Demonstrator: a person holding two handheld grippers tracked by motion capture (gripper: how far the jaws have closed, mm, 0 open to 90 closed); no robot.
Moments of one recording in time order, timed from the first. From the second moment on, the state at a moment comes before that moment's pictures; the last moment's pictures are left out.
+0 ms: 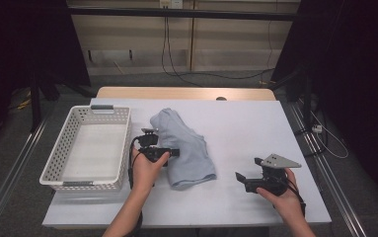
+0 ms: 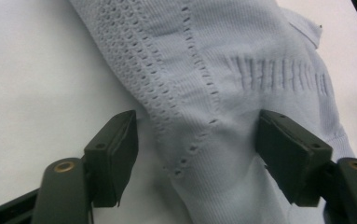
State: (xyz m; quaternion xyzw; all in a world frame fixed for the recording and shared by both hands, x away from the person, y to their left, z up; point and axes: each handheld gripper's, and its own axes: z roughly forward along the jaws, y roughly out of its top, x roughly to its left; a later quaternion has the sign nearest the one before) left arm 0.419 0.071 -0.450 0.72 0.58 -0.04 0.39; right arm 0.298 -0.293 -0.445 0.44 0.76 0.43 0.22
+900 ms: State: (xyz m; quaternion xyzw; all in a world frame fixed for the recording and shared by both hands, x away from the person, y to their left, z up) left arm 0.430 0.079 -0.437 0.71 0.59 -0.04 0.37; right arm 0.292 -0.299 -0.446 0.45 0.76 0.42 0.22
